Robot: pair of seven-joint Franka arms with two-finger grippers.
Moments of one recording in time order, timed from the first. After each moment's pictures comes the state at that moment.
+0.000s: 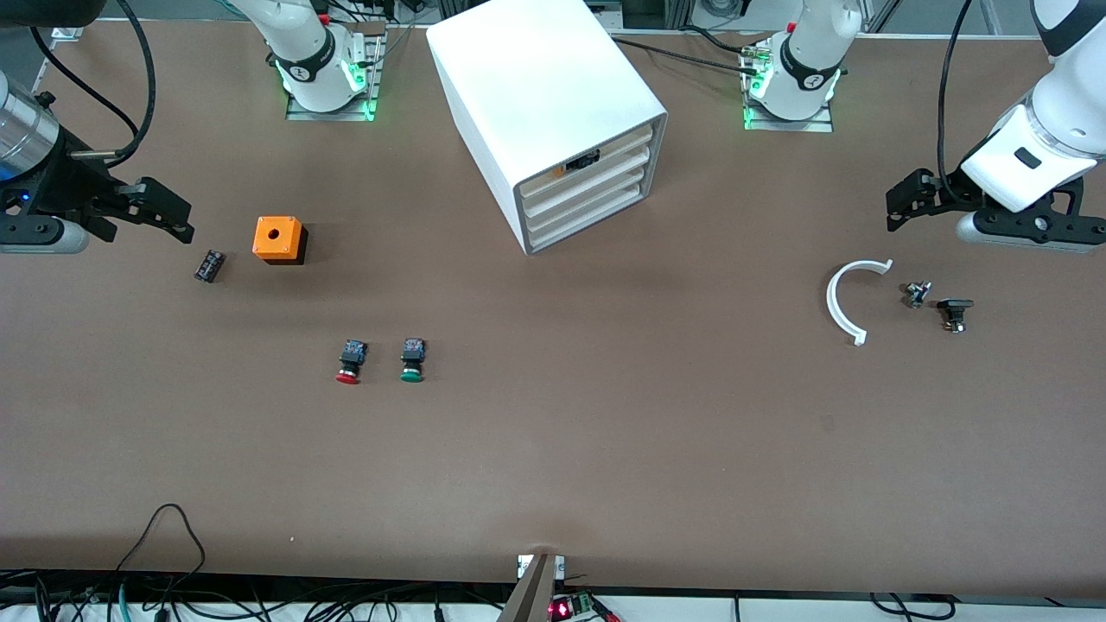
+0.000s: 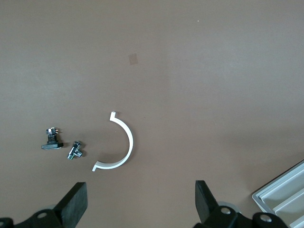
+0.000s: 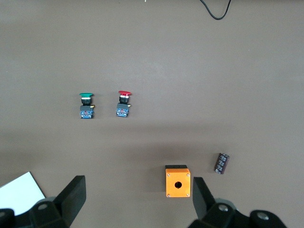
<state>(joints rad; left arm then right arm) -0.01 -0.03 -0.08 -1.72 0.01 1.68 0.01 0.01 0.08 0.10 -1.49 -0.02 1.62 0.13</state>
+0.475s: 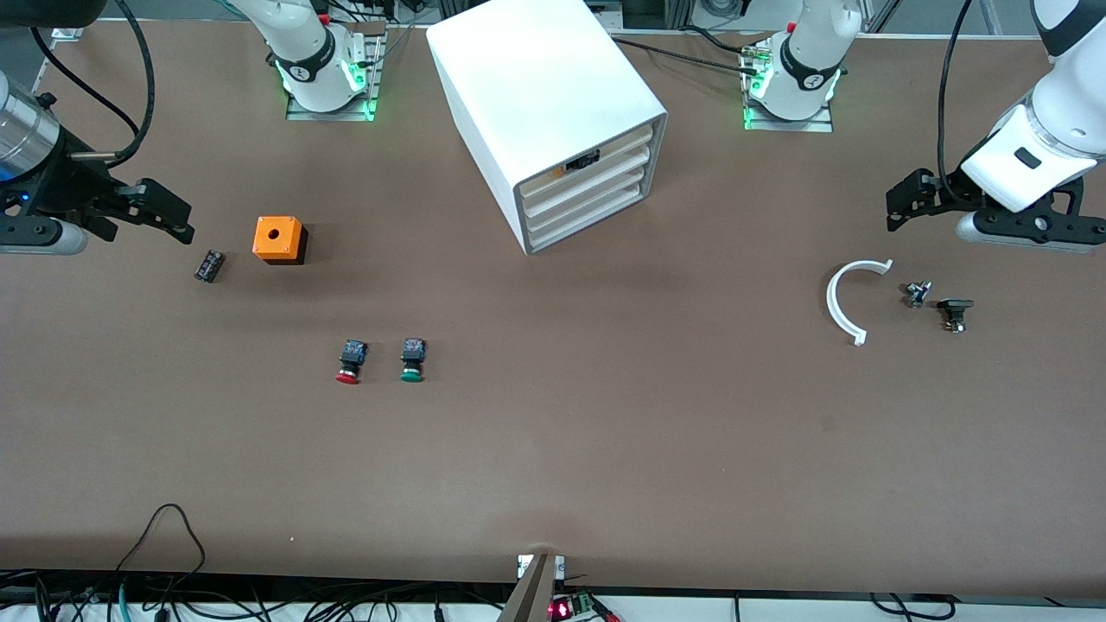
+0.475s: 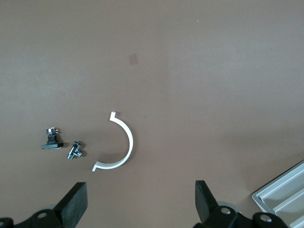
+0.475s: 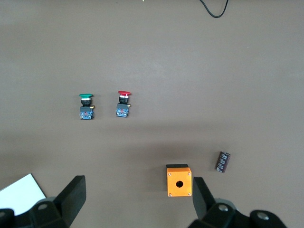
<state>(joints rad) -0.01 -0.03 -0.08 -1.72 0.01 1.68 0.01 0.02 0.09 0.10 -1.50 -0.02 1.62 0.15</state>
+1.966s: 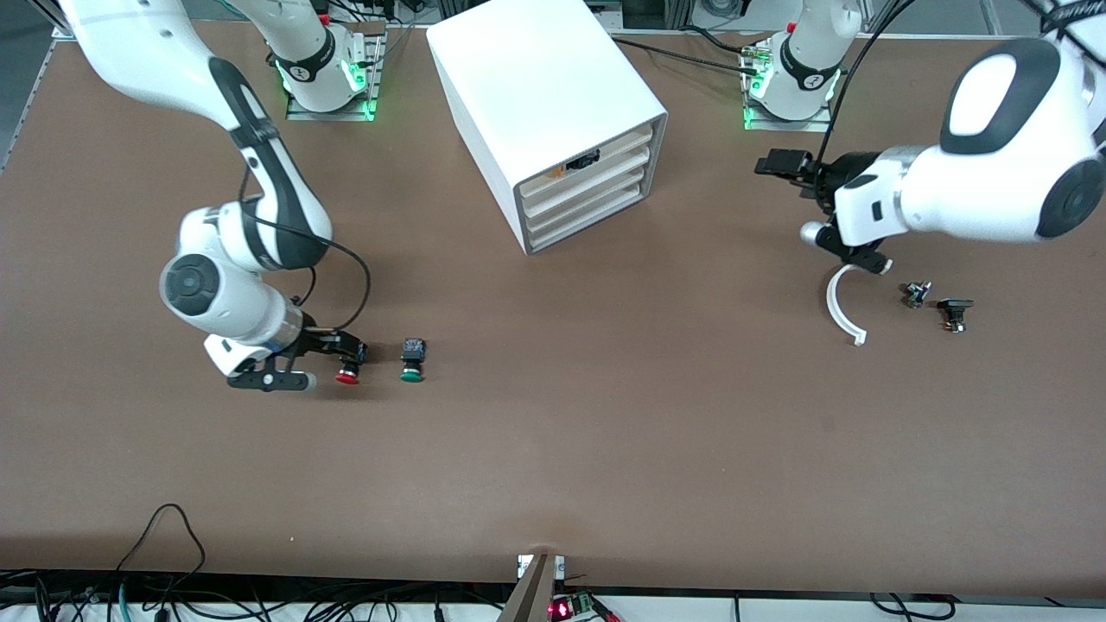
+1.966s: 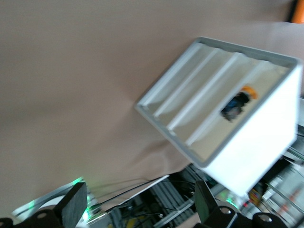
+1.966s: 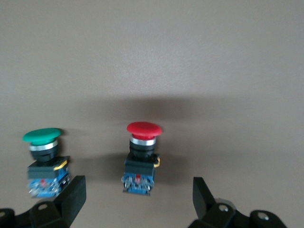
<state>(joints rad) -0.02 0.18 -0.13 -1.72 -0.53 1.35 0.16 0.11 0.55 0.10 -1.82 -0.02 2.39 0.25</state>
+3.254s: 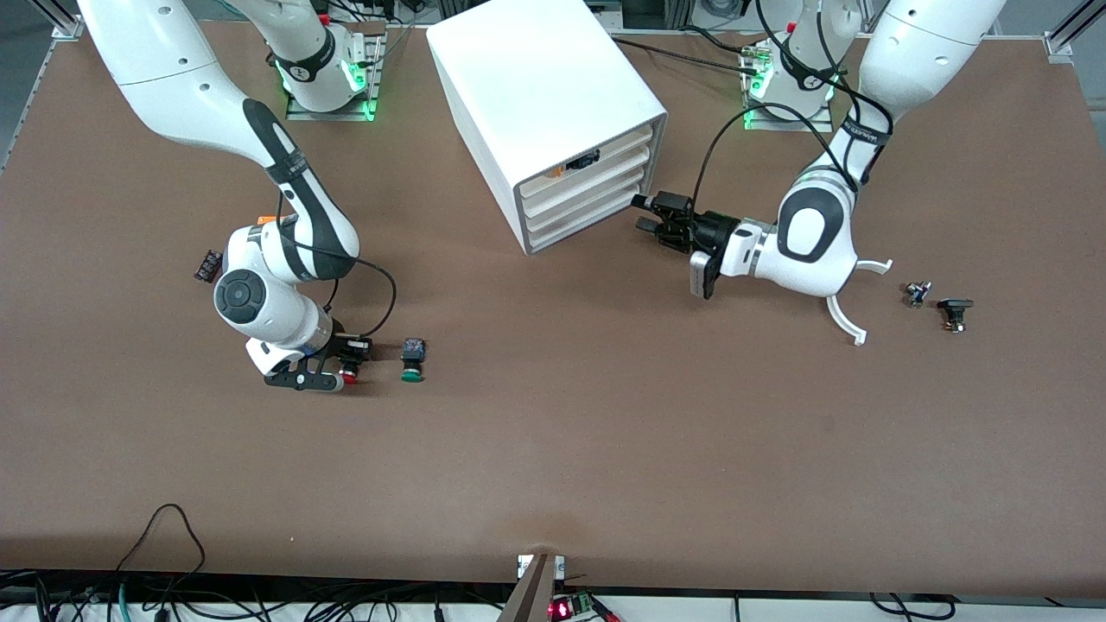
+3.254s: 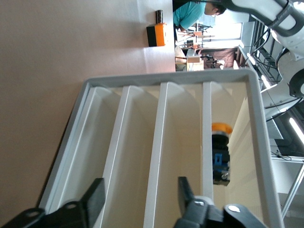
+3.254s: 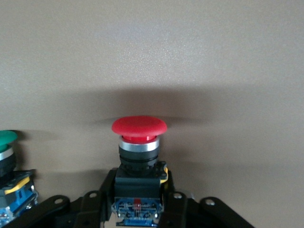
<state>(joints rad) -0.03 0.46 -0.27 -2.17 -1.22 1.77 1.02 0.12 0.64 0.10 -1.84 -0.02 2.49 0.29</state>
